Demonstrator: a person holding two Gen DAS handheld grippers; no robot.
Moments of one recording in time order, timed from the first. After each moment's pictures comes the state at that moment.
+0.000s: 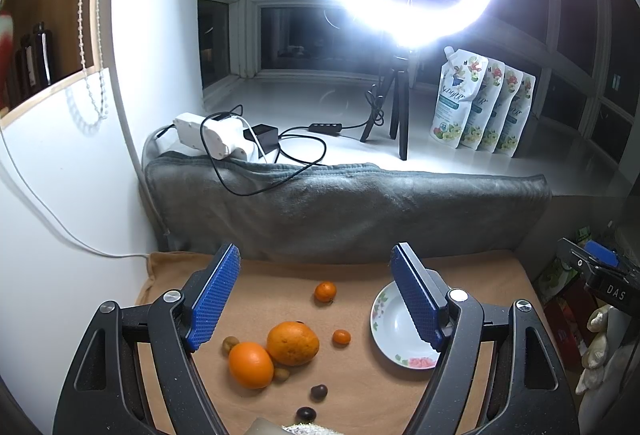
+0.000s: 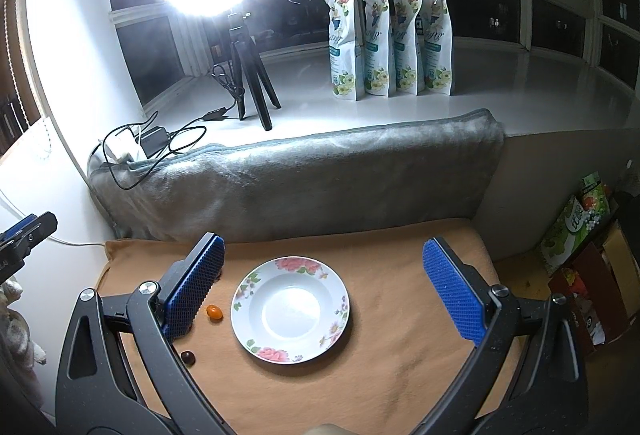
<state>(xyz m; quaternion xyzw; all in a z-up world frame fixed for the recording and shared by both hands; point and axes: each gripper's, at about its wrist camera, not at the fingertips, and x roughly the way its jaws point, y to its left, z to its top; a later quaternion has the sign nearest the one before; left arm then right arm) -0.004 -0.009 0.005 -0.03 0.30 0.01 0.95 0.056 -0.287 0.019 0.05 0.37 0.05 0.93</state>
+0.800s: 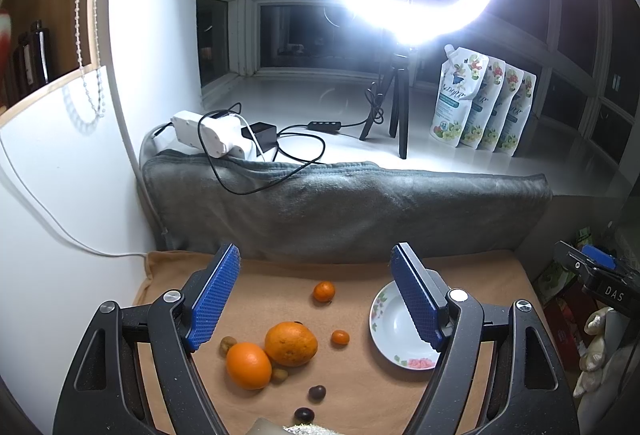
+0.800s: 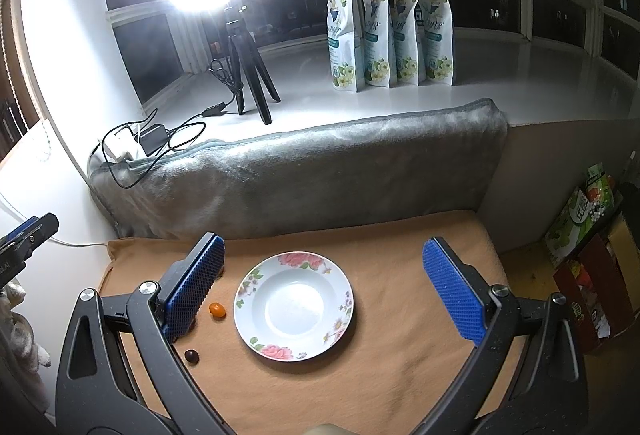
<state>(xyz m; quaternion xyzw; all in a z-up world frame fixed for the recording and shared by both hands) -0.004 -0.009 0.005 -0.03 0.30 0.01 0.95 0.060 -0.290 0.013 0.07 0.38 0.06 0.92</state>
